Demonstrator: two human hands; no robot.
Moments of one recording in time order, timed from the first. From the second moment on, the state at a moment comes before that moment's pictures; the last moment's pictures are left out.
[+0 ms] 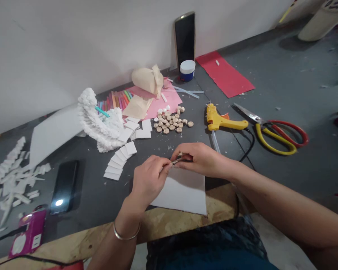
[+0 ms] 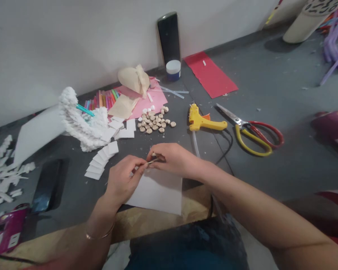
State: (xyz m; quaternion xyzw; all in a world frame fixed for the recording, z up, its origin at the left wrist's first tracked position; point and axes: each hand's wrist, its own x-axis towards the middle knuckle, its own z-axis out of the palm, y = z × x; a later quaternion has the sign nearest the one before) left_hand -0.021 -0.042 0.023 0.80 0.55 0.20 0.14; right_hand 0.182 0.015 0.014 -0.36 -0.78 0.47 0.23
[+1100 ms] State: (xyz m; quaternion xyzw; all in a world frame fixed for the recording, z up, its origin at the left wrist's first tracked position) left_hand -0.010 -0.041 0.009 0.58 0.61 0.39 0.38; right_hand 0.169 0.007 0.004 -0.43 -0.67 0.54 0.28
